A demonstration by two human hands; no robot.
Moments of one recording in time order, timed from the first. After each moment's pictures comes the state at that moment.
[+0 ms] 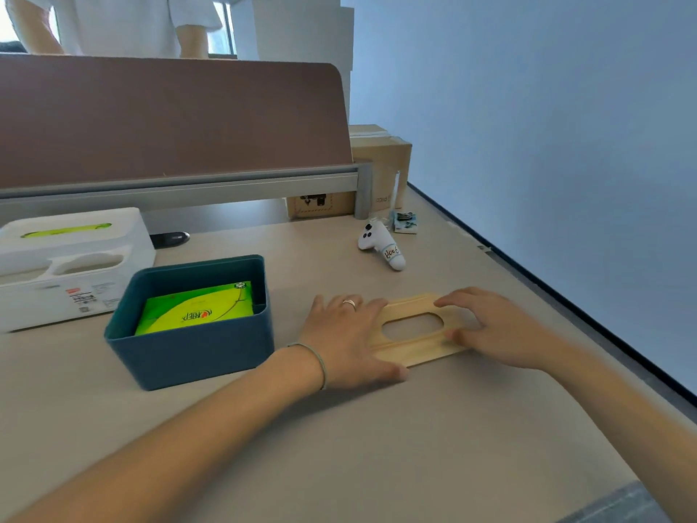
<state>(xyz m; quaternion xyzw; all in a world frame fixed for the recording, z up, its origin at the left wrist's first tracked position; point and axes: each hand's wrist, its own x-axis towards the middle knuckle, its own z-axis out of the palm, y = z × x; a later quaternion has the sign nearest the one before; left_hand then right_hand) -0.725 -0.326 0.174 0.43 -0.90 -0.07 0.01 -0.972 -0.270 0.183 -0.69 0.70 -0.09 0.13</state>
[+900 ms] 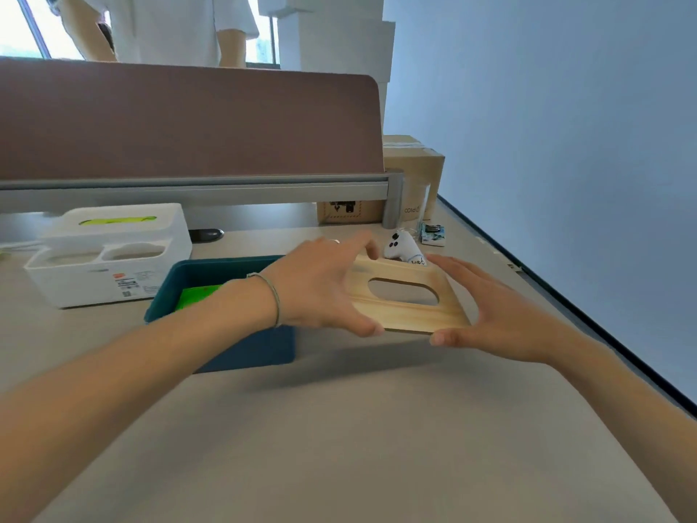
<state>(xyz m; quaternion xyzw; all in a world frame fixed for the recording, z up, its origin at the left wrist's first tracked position) -0.674 -0.341 0.260 0.40 -0.90 -0.07 0.12 -0.943 -0.282 0.222 -0.77 0.60 -0.16 0.13</state>
